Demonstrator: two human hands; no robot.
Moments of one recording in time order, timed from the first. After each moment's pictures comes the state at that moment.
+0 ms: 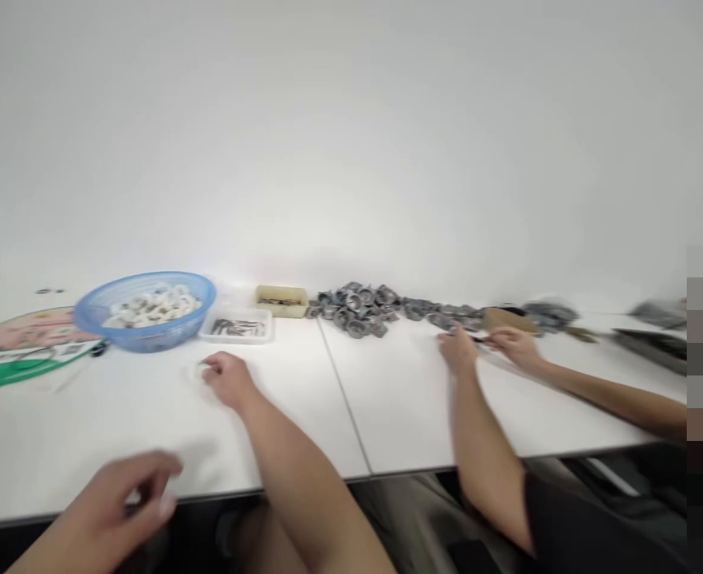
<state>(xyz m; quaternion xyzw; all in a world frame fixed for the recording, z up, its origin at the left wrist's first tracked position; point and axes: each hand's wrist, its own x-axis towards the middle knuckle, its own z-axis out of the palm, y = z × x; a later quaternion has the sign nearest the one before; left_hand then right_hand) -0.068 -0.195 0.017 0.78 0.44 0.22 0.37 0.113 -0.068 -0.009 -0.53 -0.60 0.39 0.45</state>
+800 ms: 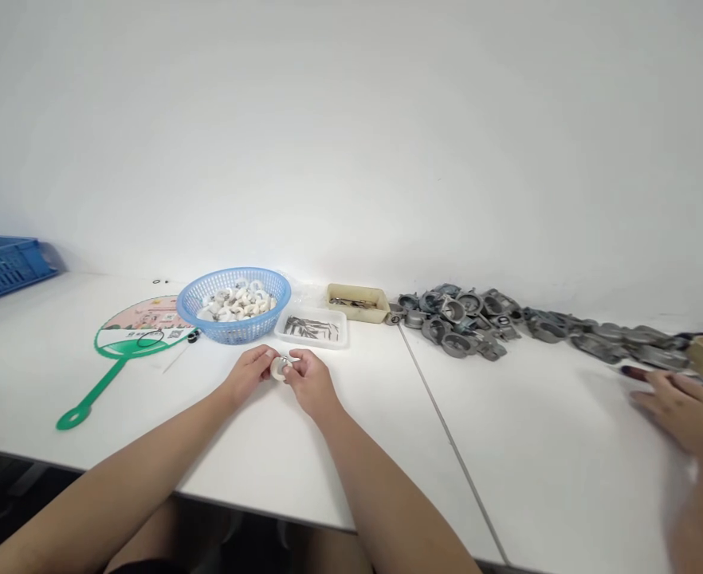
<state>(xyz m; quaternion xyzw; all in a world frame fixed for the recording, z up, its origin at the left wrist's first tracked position) -0.028 -0.017 -0.005 0.60 0.36 0.46 0.55 0.118 -0.052 0.000 -0.49 -0.55 0.44 0.51</state>
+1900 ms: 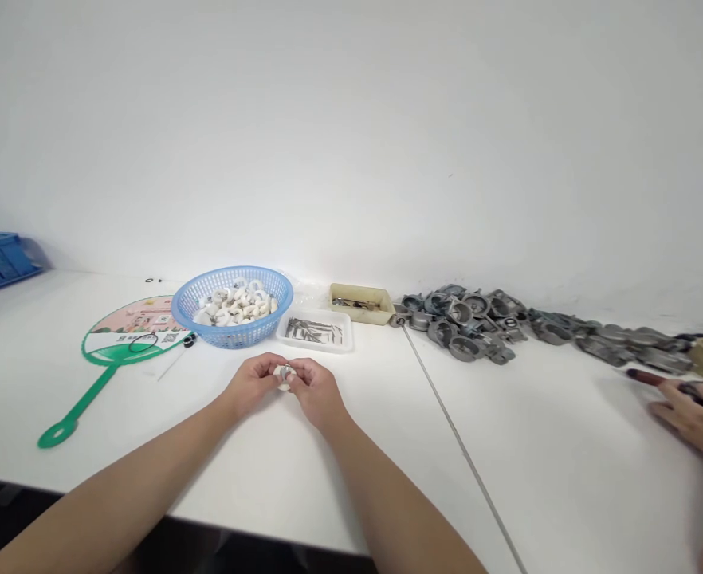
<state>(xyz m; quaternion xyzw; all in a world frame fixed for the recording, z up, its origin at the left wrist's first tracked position) -0.027 -0.015 -0.010 0.61 0.37 0.43 0.56 0.118 -0.055 0.009 -0.48 -0.56 0.46 0.49</state>
